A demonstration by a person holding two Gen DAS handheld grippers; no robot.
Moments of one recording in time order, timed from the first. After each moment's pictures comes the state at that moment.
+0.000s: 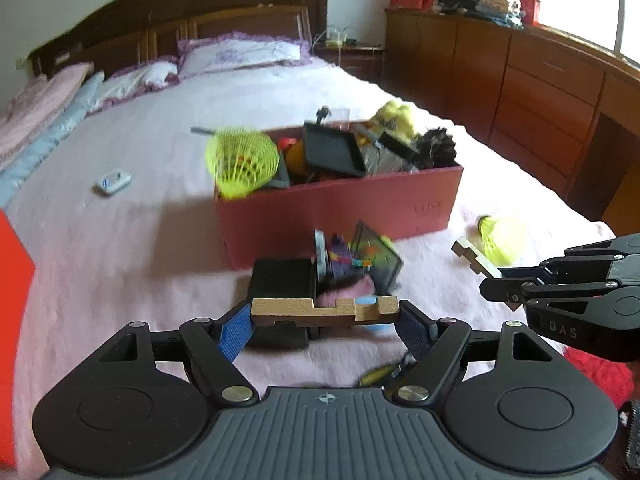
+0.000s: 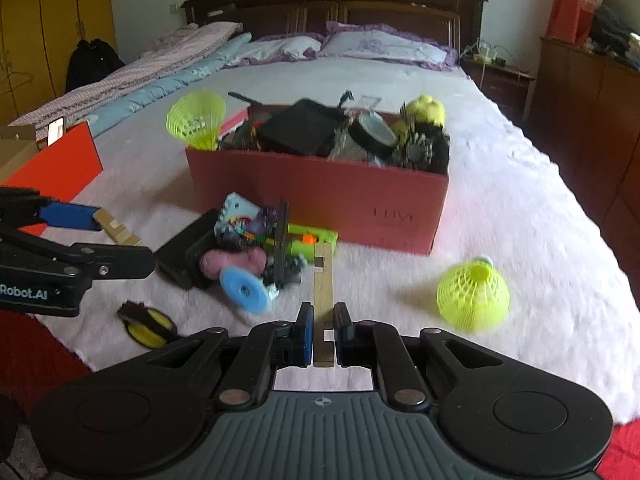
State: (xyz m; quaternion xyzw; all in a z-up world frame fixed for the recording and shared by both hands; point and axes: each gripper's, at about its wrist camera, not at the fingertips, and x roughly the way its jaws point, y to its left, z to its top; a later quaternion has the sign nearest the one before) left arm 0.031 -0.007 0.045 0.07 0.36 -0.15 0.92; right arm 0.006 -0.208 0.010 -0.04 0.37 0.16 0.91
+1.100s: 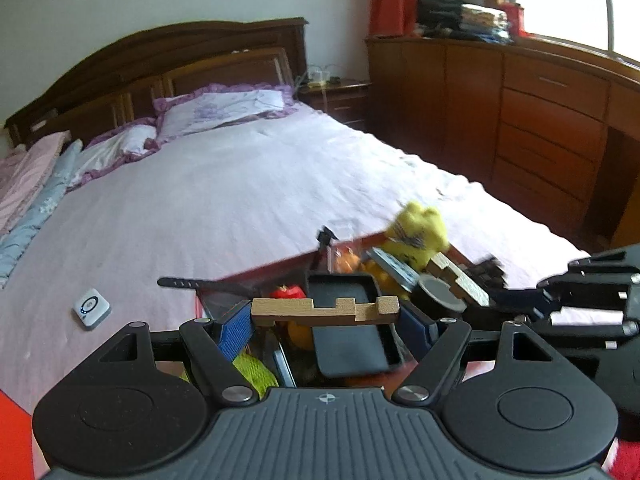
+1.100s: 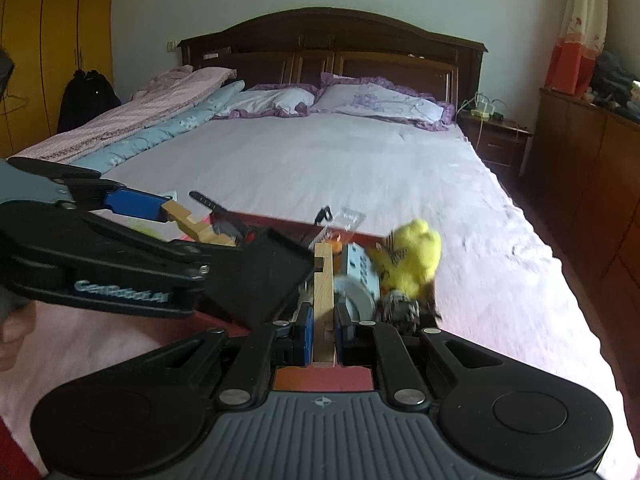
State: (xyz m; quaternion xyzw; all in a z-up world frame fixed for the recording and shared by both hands) left arm 0.190 -0.053 0.080 0.11 0.31 -0.16 0.93; right arm 0.129 -0.192 0.061 -0.05 0.30 0.16 0.94
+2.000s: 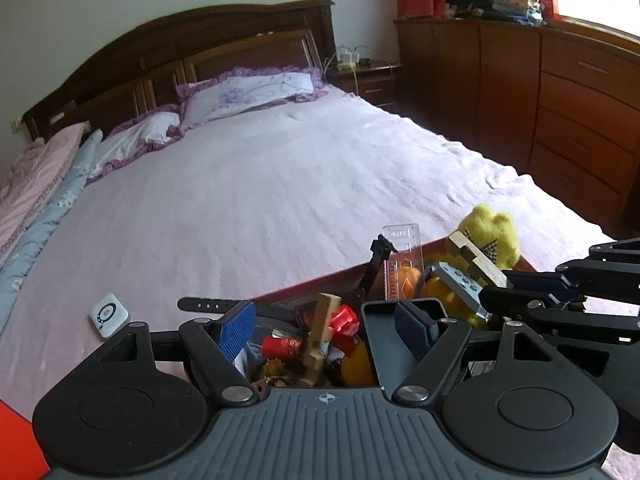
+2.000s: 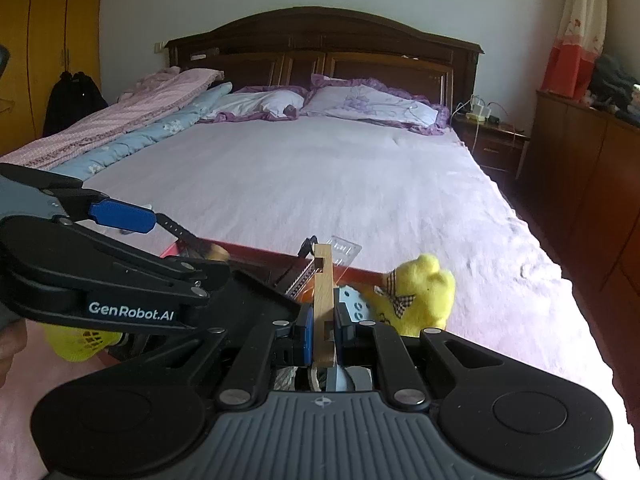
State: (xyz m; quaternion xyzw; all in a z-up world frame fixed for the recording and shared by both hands) left arm 0.237 -0.045 0.076 0.13 0.33 -0.12 0.93; right arm 0.208 -0.172 0.047 -0.05 0.30 0.14 0.94
